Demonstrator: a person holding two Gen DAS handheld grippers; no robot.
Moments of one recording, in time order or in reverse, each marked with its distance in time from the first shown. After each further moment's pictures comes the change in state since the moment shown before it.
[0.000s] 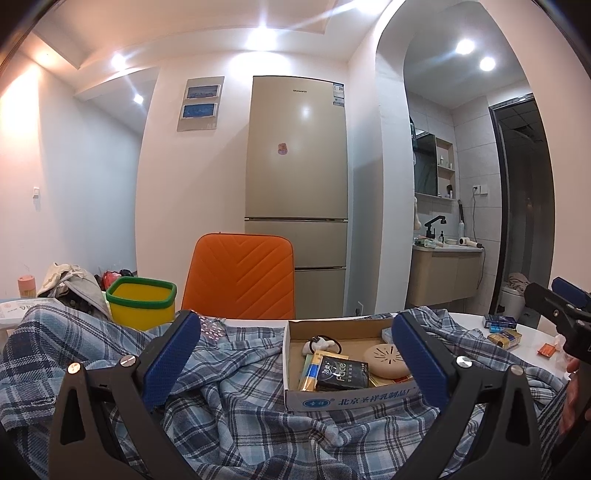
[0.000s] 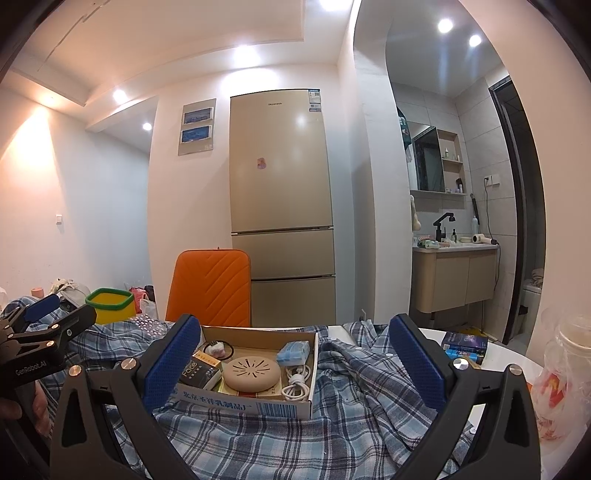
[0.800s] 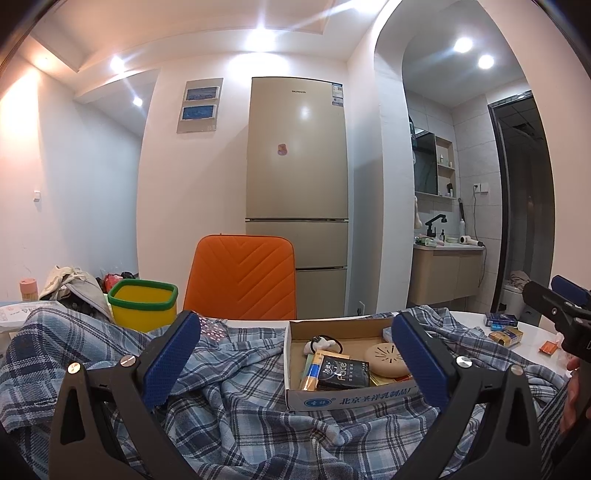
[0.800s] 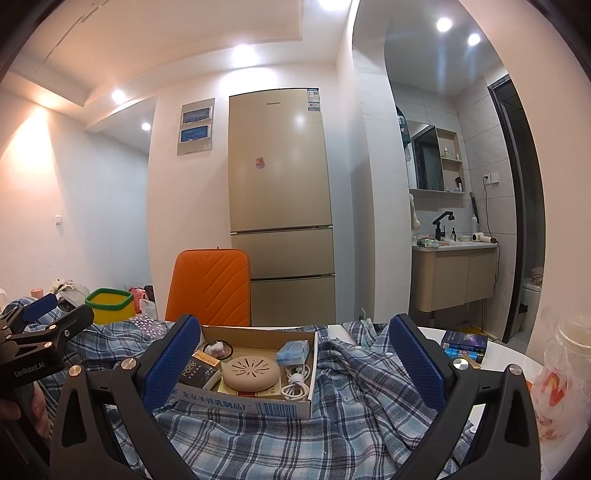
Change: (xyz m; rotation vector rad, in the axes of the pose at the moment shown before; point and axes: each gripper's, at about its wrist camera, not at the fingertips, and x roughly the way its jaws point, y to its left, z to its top) left arm 0.000 0.000 0.000 0.014 0.001 -0.001; right arm 0.000 0.000 0.000 -0.002 0.001 0.000
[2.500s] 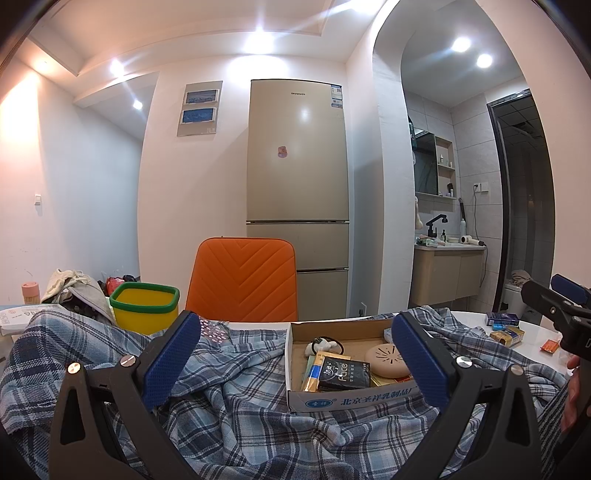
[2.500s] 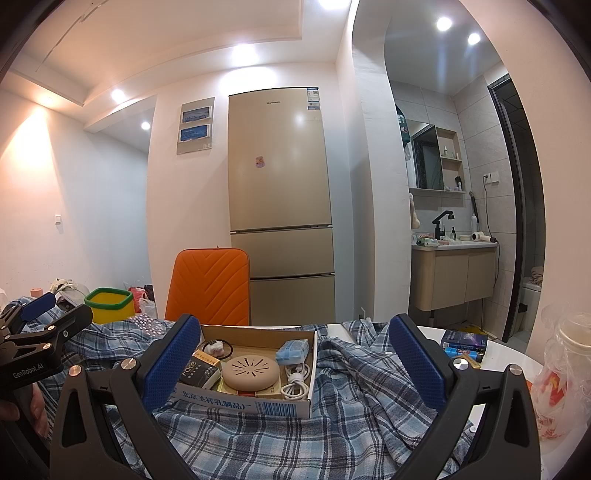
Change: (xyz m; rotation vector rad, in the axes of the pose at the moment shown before) left arm -0.004 -0.002 0.000 0.008 -0.013 0.009; right arm 0.000 0.000 0.000 0.001 0.001 0.000
